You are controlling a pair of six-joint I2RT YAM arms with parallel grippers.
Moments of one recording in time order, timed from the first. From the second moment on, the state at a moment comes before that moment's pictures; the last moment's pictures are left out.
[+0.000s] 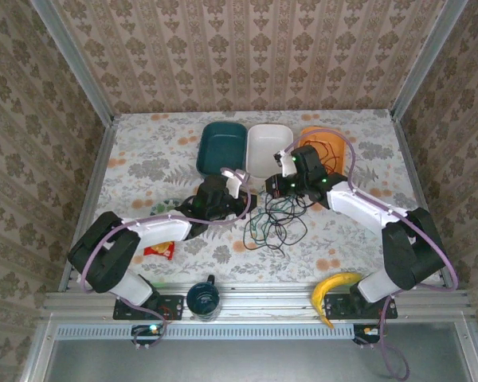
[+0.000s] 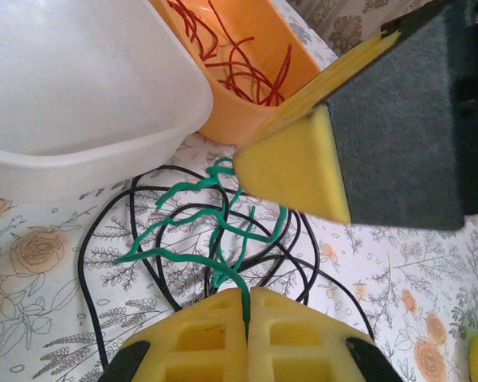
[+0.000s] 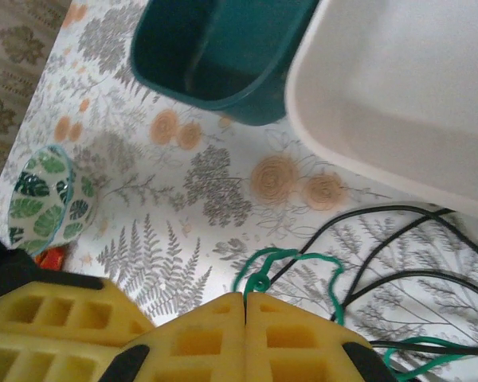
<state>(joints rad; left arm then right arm) -0.78 1.52 0.70 0.42 0.29 -0.43 0.41 1.52 0.98 -0.21 -0.37 0.38</state>
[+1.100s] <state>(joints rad) -0.72 1.30 0.50 0.44 0.08 -0.46 0.23 1.63 1.20 -0.05 -0.24 0.56</state>
